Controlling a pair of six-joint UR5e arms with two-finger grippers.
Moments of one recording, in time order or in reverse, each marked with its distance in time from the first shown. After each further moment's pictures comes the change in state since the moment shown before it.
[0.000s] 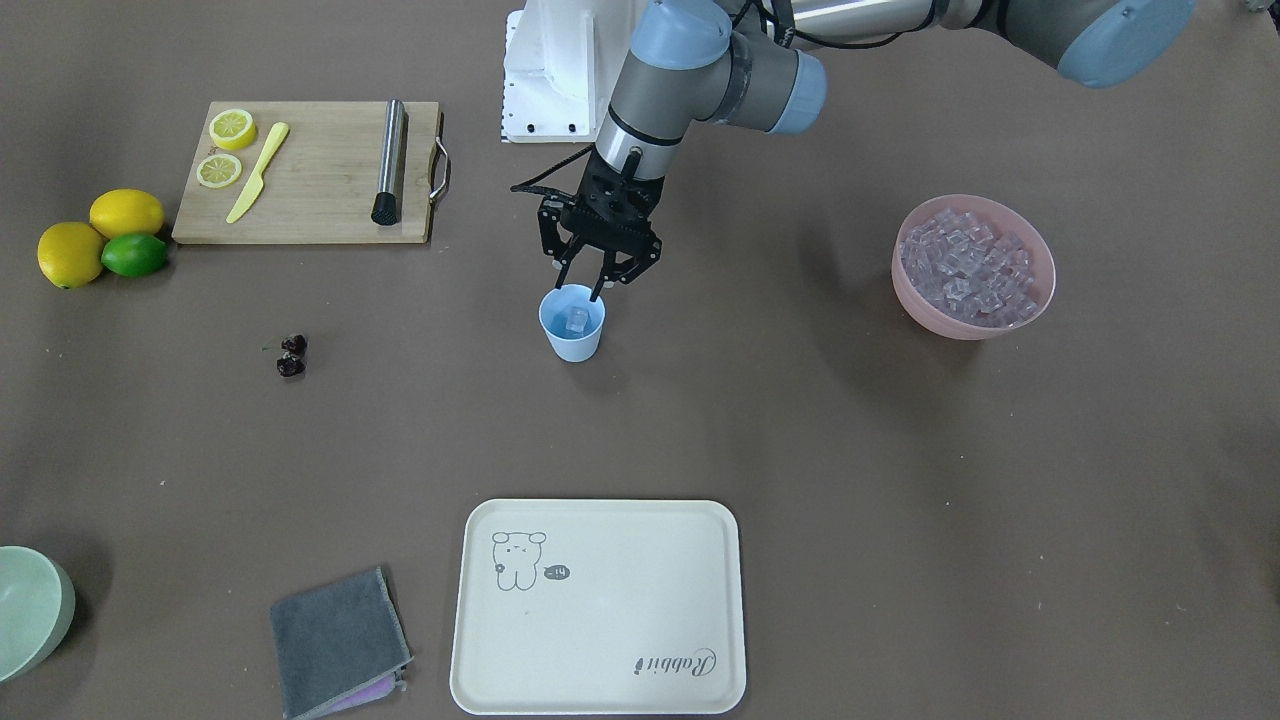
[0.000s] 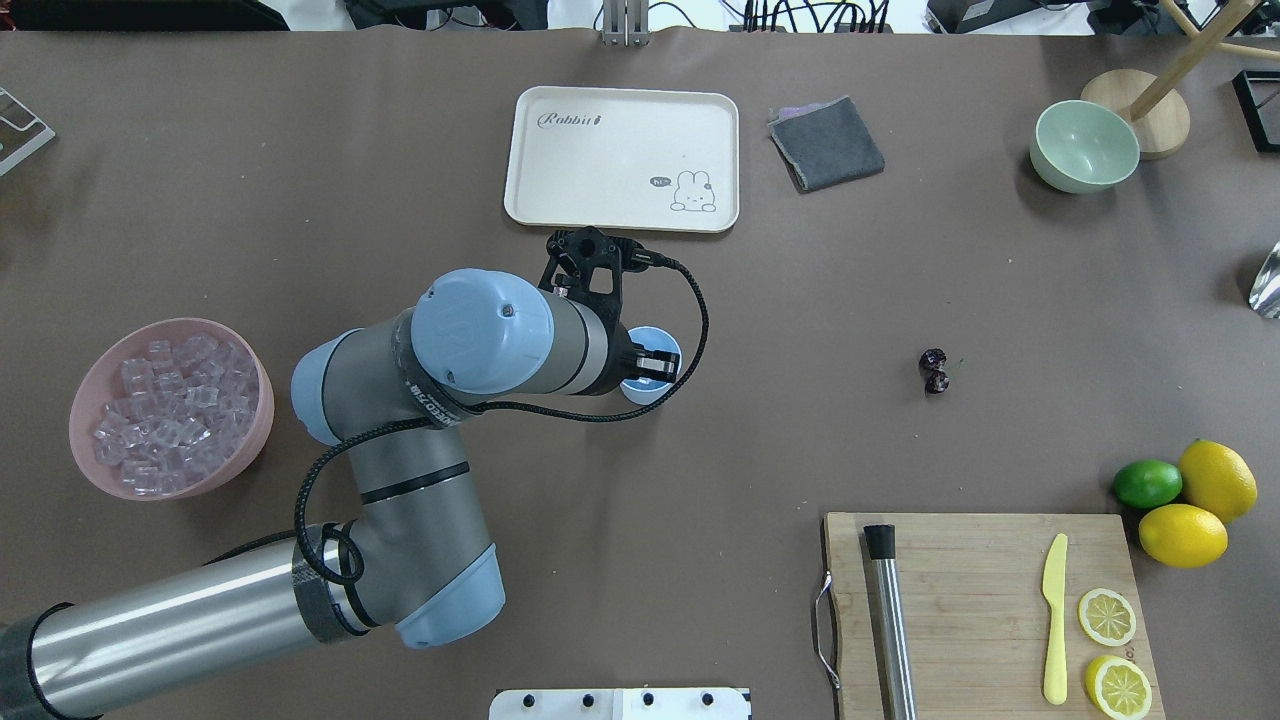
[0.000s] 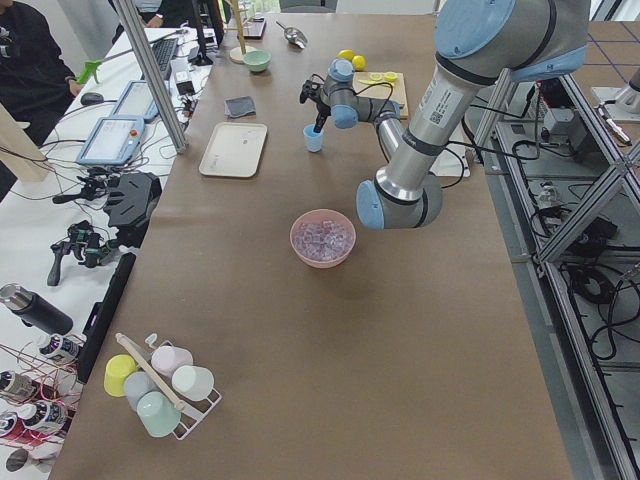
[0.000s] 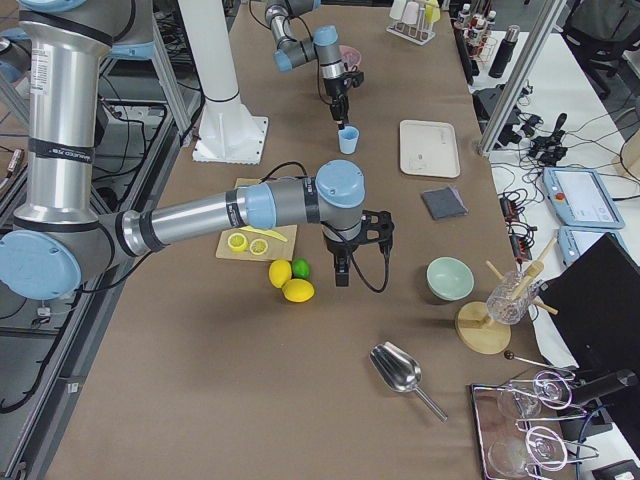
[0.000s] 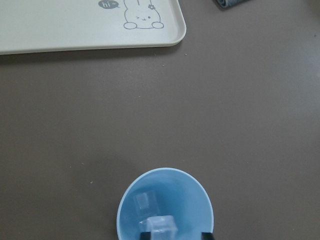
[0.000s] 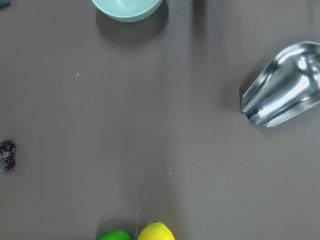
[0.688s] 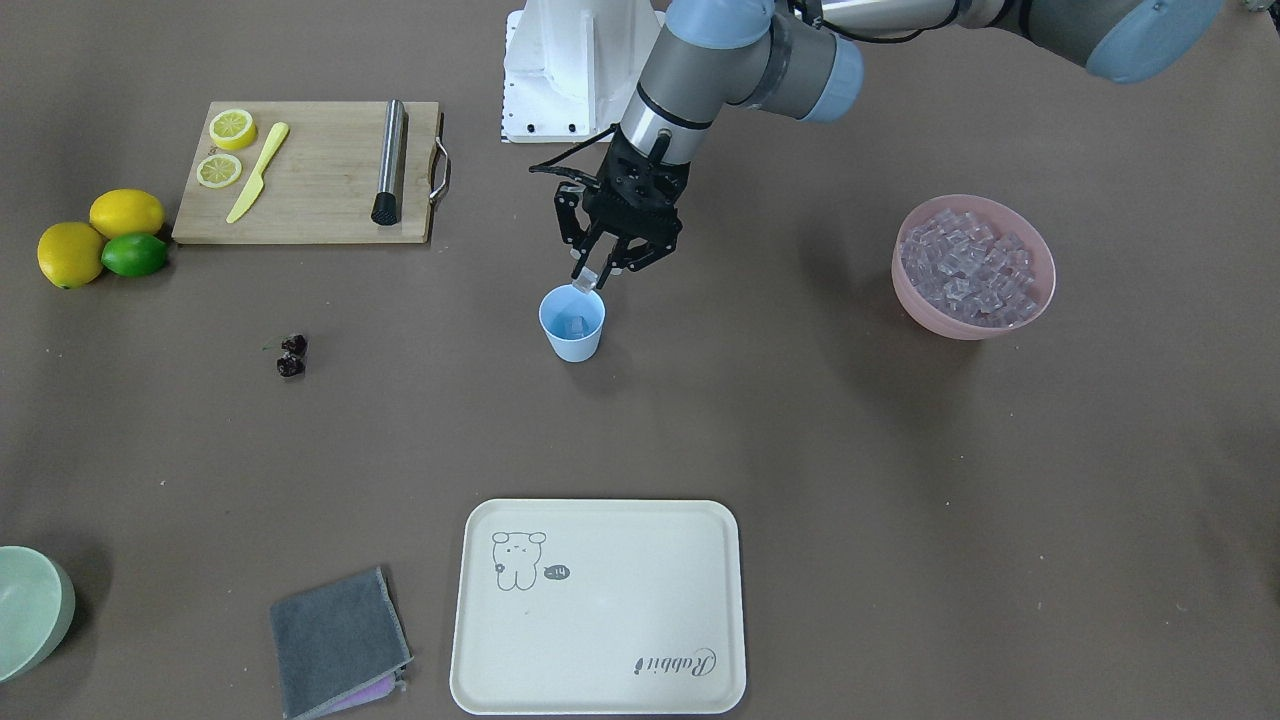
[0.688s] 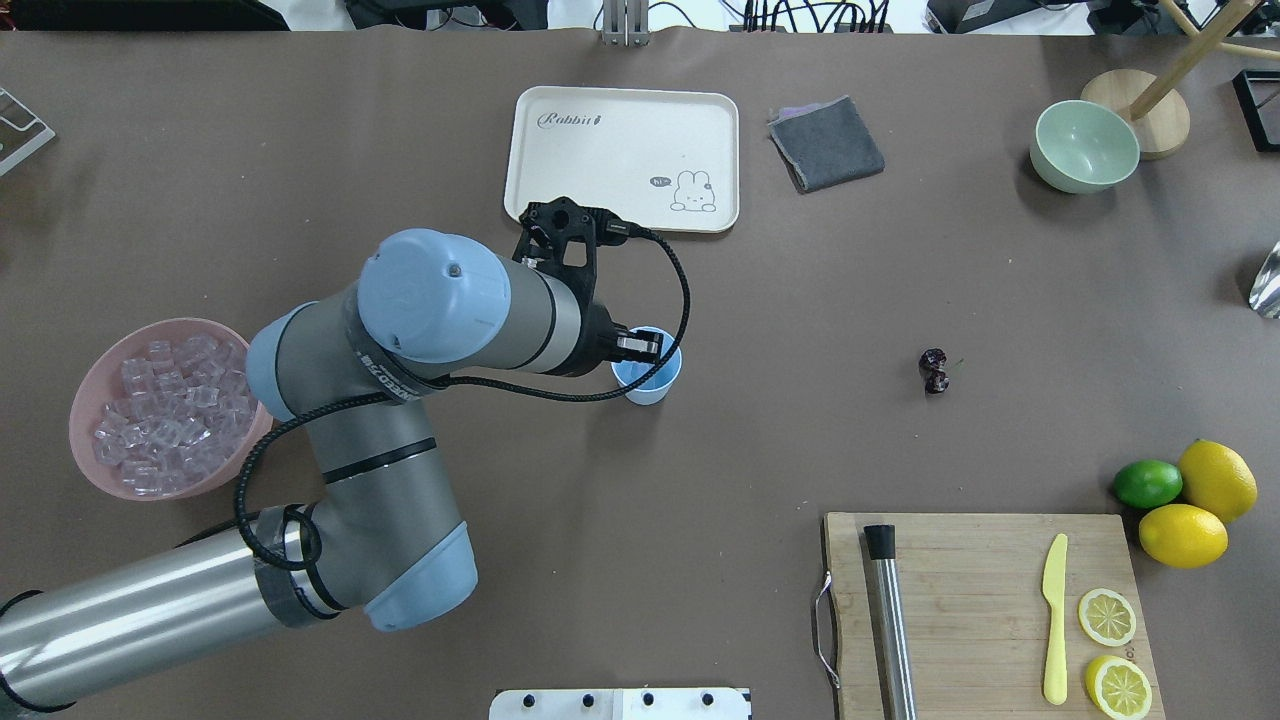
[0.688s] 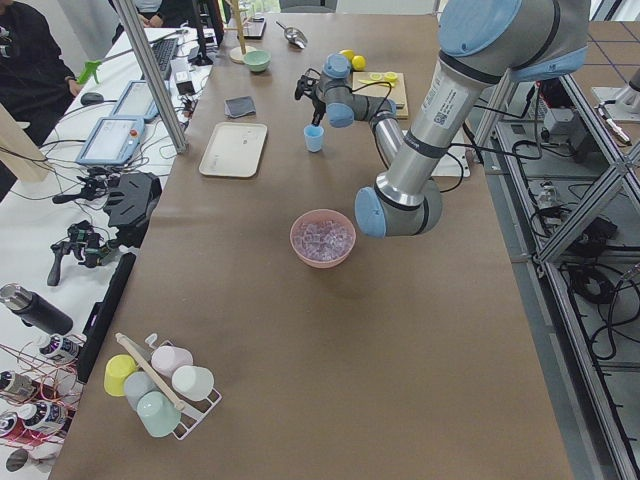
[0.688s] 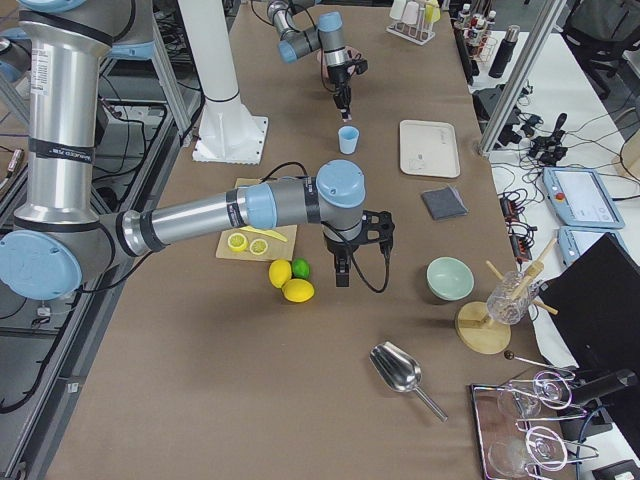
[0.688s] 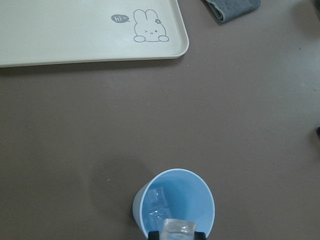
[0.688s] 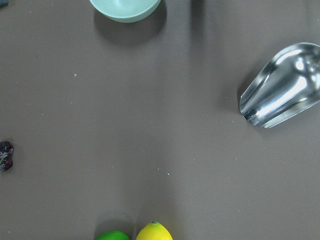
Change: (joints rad) left arm -0.038 0.028 -0.056 0.003 -0.045 0.029; right arm 0.000 0.002 -0.003 -0.001 -0.002 0.001
